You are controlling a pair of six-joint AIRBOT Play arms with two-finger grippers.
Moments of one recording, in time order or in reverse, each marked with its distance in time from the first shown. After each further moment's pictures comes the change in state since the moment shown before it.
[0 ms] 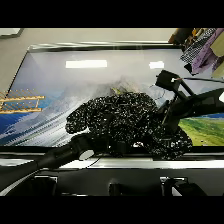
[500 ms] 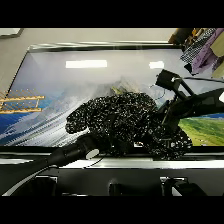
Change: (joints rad) left arm -0.006 -0.073 0.019 0.008 0.043 -0.008; right arm 0.000 0.000 0.000 -0.003 0.000 0.015
